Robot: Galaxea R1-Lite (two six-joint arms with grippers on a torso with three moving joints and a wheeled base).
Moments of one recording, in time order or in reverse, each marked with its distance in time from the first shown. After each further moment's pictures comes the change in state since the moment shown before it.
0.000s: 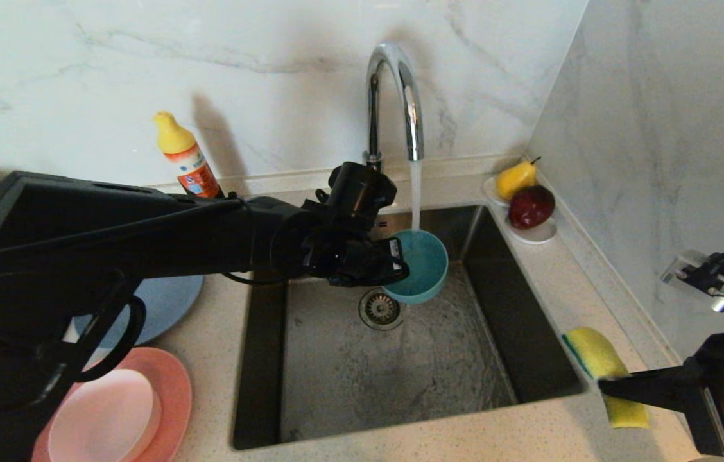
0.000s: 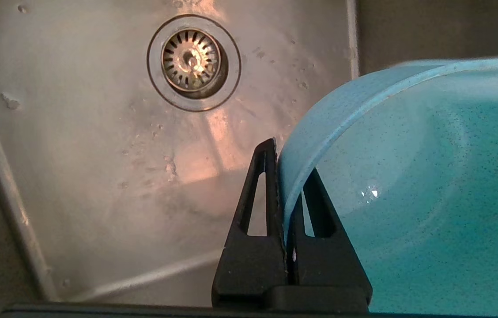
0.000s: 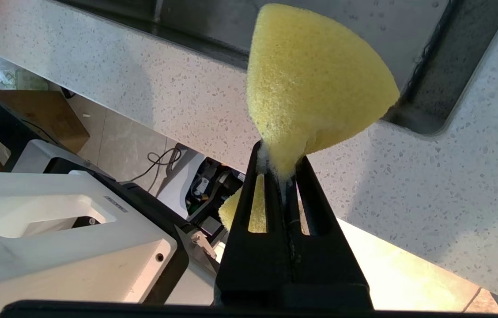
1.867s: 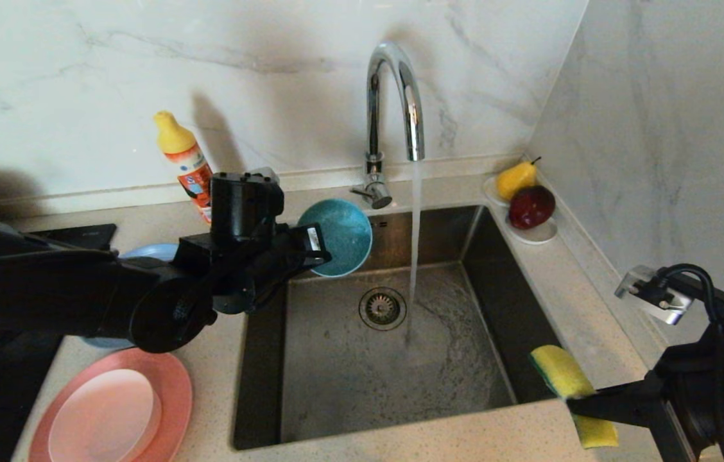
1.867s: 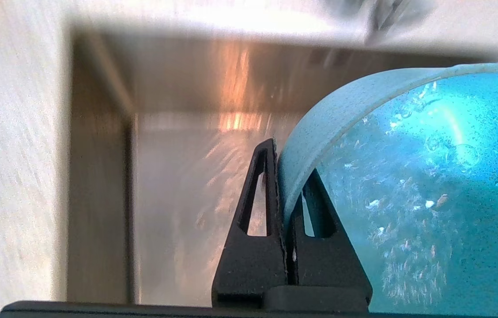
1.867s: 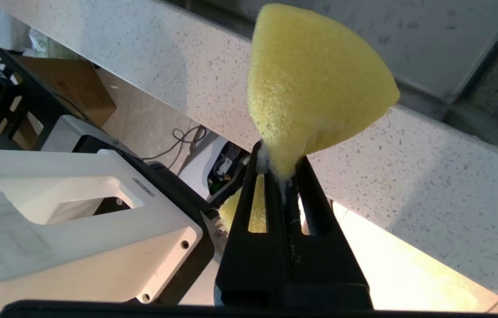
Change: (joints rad) left arm 0.136 -0.302 0.679 -0.779 0.165 0.202; right arm 0.093 0.075 -0.009 -0.010 0.035 0.039
